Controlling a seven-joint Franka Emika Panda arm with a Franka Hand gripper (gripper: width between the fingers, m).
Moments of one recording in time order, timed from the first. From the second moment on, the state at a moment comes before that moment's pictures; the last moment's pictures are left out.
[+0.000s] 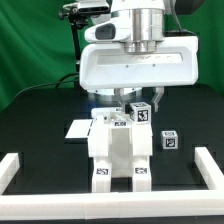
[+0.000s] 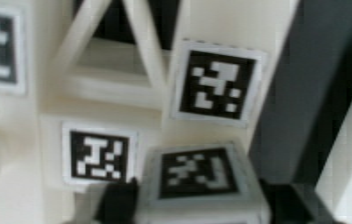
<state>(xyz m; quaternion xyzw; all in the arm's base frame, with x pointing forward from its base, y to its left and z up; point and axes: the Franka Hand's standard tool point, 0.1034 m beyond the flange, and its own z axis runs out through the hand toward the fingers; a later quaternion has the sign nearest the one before) 0.547 0.032 0.115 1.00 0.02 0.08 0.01</state>
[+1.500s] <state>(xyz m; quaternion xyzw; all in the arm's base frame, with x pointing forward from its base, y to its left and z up) 0.559 0.039 0.115 0.82 -0.56 0.07 -0.07</state>
